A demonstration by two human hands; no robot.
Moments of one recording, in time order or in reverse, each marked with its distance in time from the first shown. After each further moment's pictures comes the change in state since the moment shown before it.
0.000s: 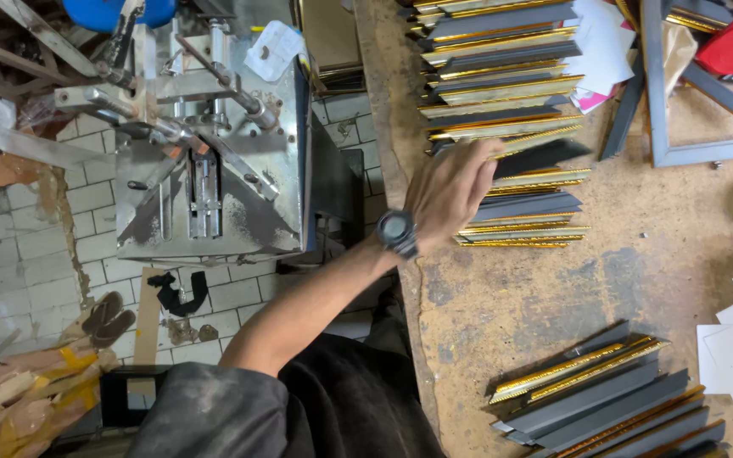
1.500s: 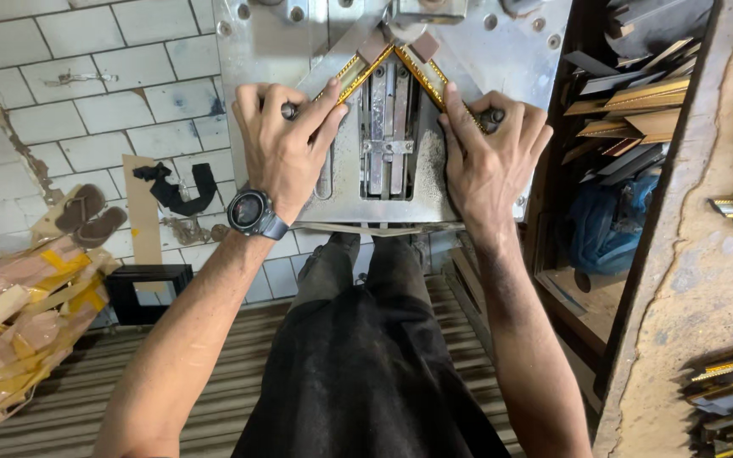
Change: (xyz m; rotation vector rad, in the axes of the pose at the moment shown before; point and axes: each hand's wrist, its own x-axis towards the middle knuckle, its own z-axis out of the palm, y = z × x) left_hand -0.215 -0.282 -0.427 0.454 0.025 -0.257; right_hand -0.301 -0.001 0.546 -0.877 -0.551 -1.458
